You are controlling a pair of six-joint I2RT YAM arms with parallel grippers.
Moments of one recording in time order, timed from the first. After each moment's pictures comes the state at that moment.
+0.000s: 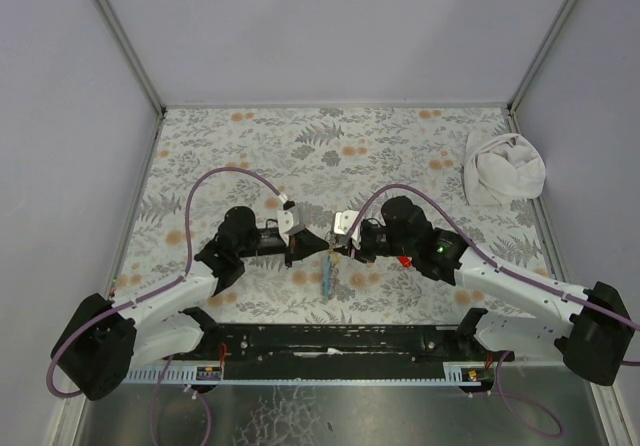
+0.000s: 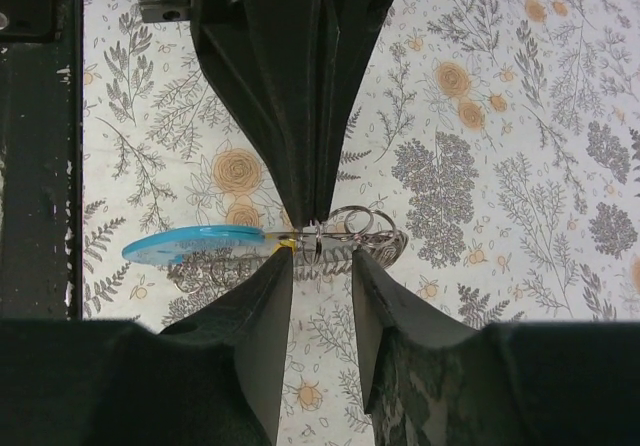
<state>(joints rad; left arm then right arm) -0.64 1.06 0.41 0.51 0.77 0.04 0.89 1.10 0.74 -0.12 -0.38 -0.48</state>
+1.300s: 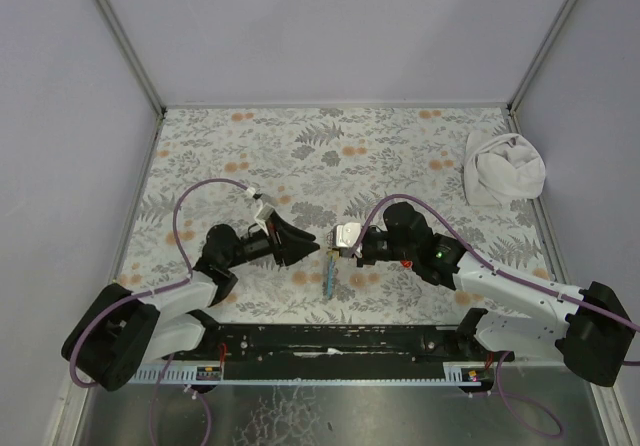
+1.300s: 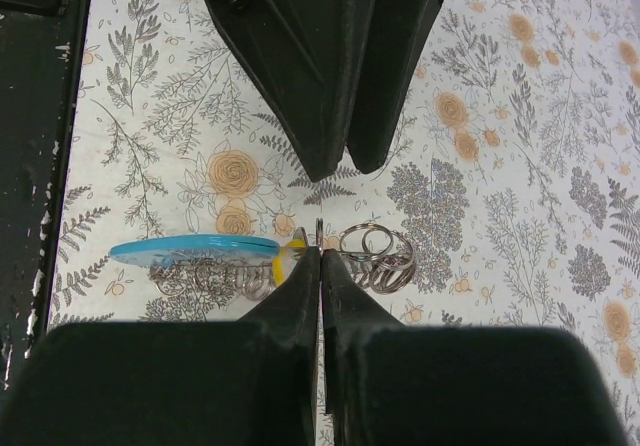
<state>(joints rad) -0.50 1.13 0.20 0.98 0.70 -0.49 0.89 1.10 0.66 0.00 -0.43 -0.58</state>
